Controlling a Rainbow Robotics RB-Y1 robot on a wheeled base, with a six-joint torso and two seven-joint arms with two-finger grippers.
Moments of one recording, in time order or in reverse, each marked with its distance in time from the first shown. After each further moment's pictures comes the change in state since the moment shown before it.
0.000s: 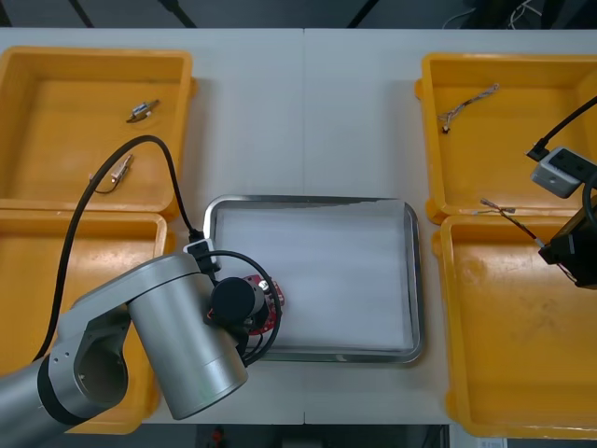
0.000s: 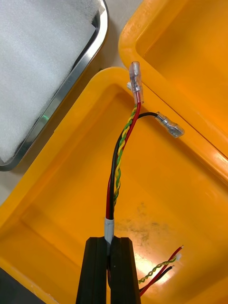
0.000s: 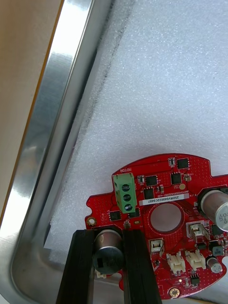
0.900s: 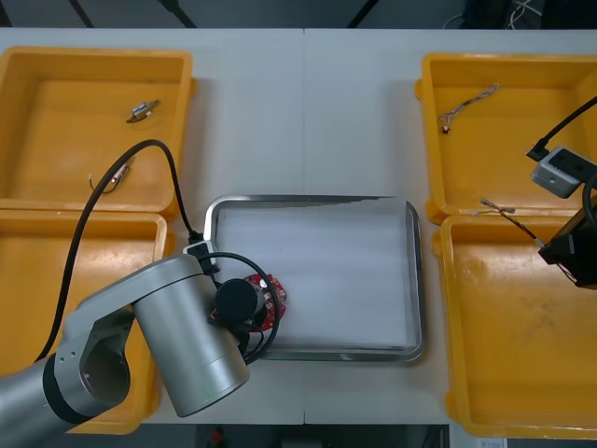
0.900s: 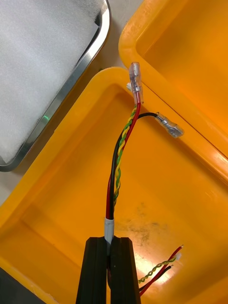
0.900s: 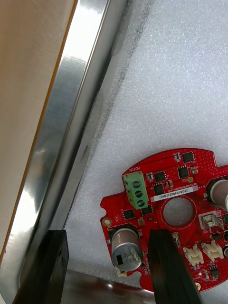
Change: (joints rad) right arm 0.000 0.000 0.000 0.000 0.000 0.000 0.000; left arm 0.000 0.000 -0.009 0.032 -0.012 -0.015 0.000
